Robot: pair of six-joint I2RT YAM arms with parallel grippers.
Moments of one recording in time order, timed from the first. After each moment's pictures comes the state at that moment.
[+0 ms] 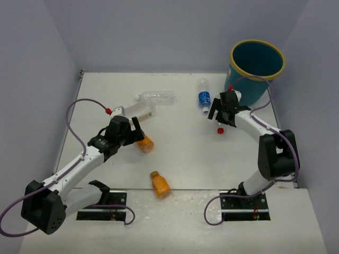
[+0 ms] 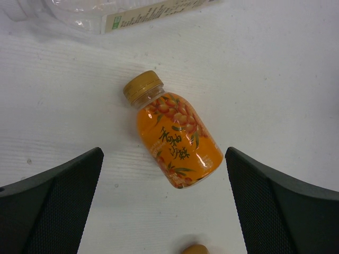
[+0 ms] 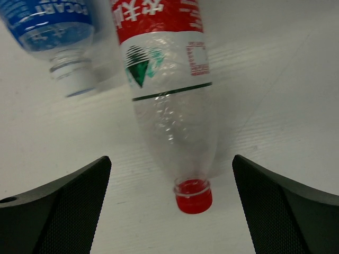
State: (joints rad) left arm -0.47 1.05 0.66 -0.39 -0.21 -0.70; right arm 0.23 1.61 1.04 -0.37 0.23 0.50
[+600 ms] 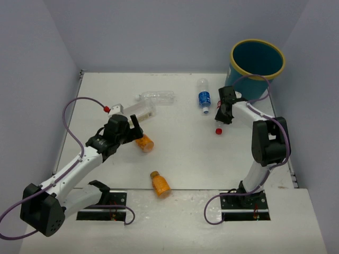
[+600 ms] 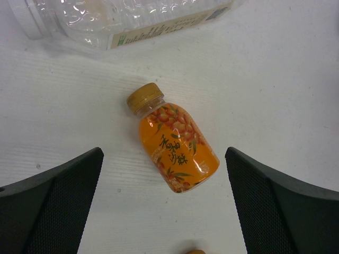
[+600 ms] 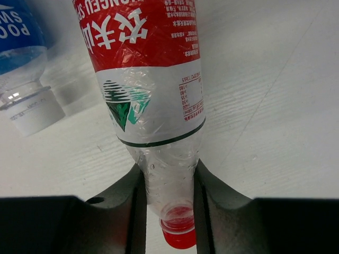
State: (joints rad) left arm -0.47 1.02 0.69 -0.40 -0.25 -0.68; right arm 0.19 1.80 1.21 -0.52 0.24 0.58
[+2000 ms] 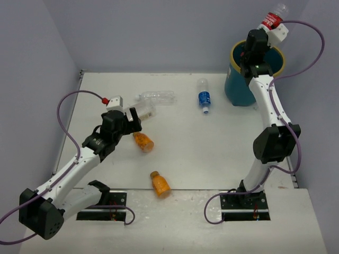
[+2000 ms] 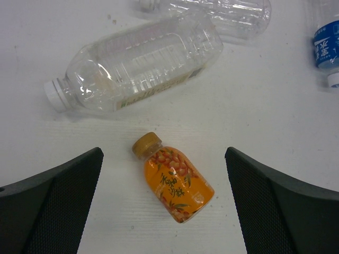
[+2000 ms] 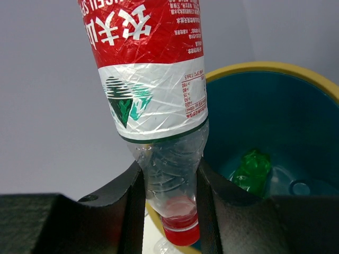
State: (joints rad) left arm -0.47 0.98 0.74 -0.29 -0.32 -0.50; right arm 0.10 1.83 1.92 -0.21 0.65 0.55
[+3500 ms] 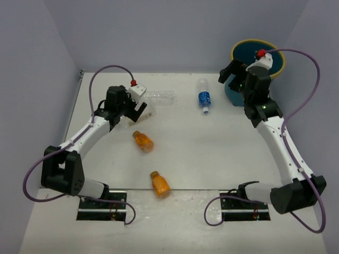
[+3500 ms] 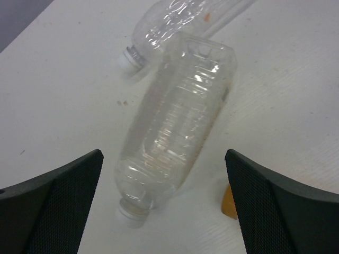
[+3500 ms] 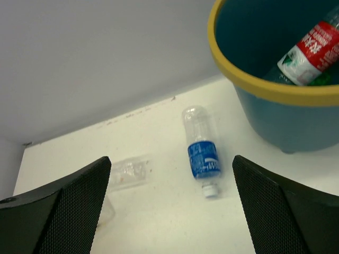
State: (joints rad) left arm -0.31 1.40 0.97 -0.16 0.06 0.37; right arm 0.23 1.31 1.37 -0.28 0.23 0.49
